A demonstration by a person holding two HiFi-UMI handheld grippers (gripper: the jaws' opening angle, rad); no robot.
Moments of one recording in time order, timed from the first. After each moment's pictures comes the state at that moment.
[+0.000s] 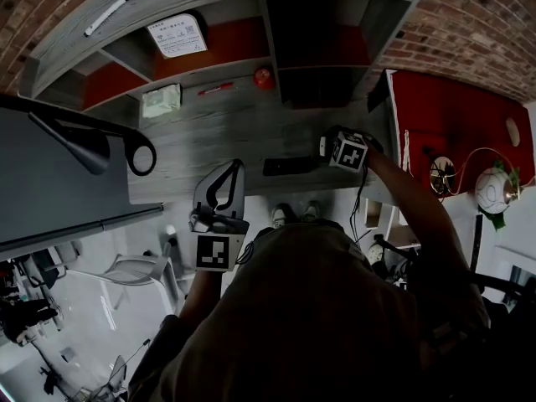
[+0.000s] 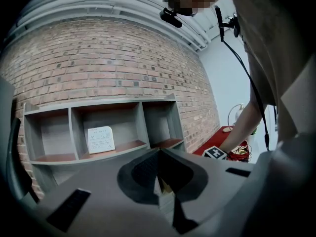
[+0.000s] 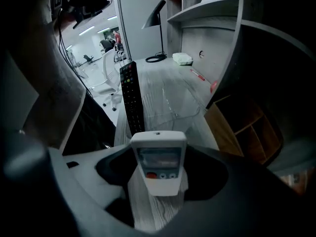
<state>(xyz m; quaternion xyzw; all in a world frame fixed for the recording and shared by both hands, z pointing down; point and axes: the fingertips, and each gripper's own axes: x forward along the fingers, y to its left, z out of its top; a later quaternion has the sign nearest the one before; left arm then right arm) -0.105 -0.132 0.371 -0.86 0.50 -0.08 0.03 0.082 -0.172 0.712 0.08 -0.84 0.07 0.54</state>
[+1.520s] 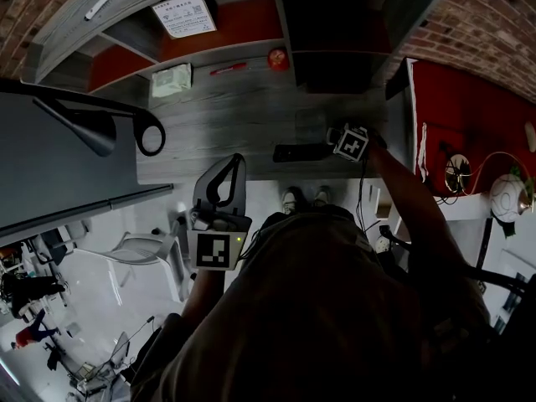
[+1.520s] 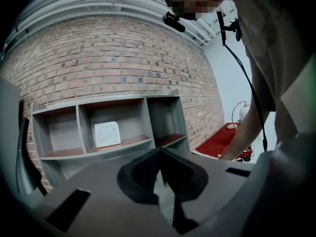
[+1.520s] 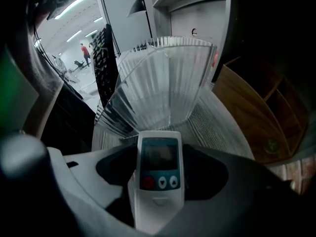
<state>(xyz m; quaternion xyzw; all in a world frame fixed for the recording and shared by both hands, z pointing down) -0.116 -0.125 0.377 -0.84 0.52 -0.11 0.00 0.074 -0.171 0.791 0.10 -0.82 0.13 0.54</state>
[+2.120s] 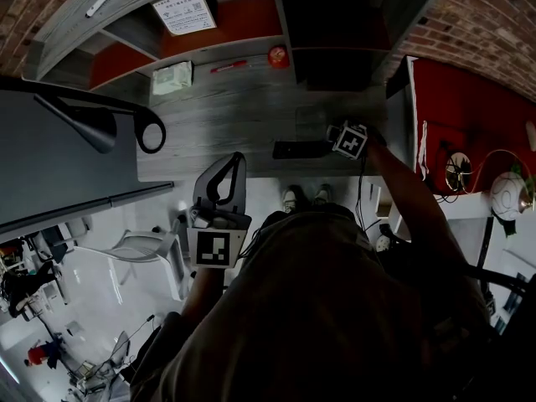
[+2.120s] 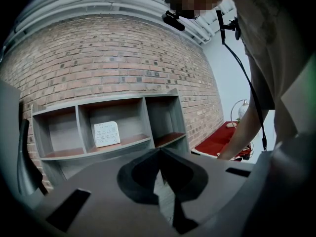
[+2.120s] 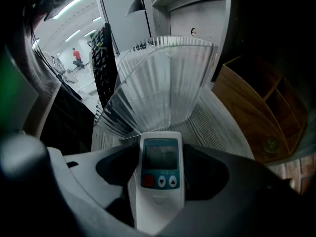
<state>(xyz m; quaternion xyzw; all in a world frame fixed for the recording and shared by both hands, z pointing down) -0.115 -0.118 0.381 -0.84 0.52 -0.12 0.01 0.073 -0.173 0.792 0.11 -0.82 0.12 0.55</state>
